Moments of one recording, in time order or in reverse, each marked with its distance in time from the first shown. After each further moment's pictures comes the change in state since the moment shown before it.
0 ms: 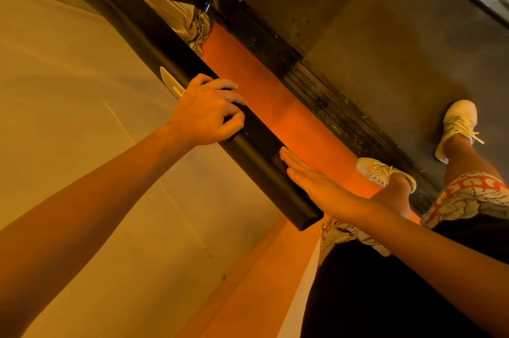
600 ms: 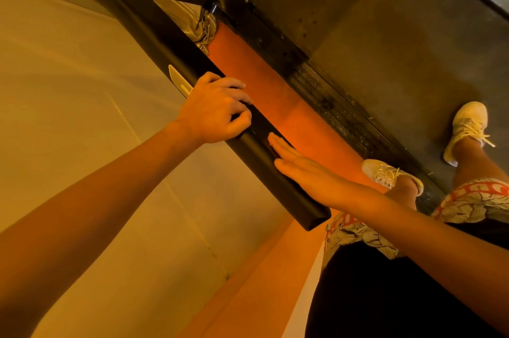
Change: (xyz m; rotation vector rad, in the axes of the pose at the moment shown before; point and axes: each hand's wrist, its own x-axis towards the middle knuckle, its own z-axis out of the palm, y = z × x) left_hand 0.000 -0.001 0.001 0.013 0.017 -0.006; right_hand 0.024 -0.029 0.001 -0.138 -0.036 -0.080
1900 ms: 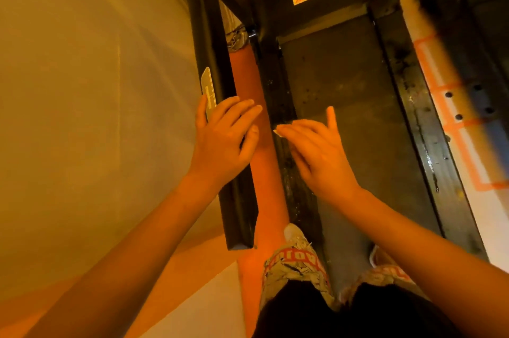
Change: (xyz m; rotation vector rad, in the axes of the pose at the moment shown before) left_hand -0.013 0.114 -0.027 -0.206 0.736 -0.734; right_hand 0.001 -0.090 -0.123 -1.094 0.310 -0.884
